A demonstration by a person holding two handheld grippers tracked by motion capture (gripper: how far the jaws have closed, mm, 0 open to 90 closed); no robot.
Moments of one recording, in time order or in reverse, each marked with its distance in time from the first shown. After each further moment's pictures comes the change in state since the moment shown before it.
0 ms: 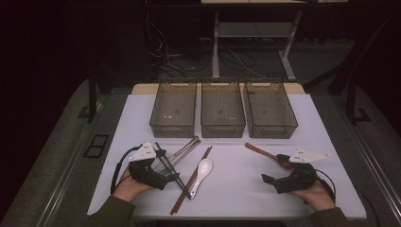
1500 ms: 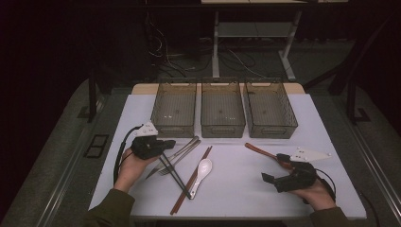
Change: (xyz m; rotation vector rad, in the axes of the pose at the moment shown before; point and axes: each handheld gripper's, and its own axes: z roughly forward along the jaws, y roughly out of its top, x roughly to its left) left arm 0.053 0.029 0.018 0.052 0.070 -0.027; right arm -0.001 0.001 0.000 -0.016 0.006 0.022
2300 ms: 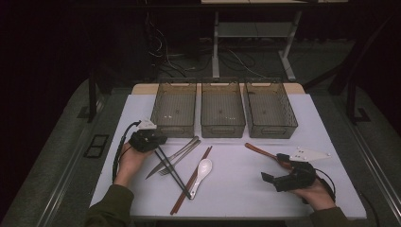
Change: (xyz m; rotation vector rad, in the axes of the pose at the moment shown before) left arm 0.041 -0.015 0.016 0.147 0.154 -0.046; right arm 0.000 0.000 0.002 0.005 -0.014 0.012
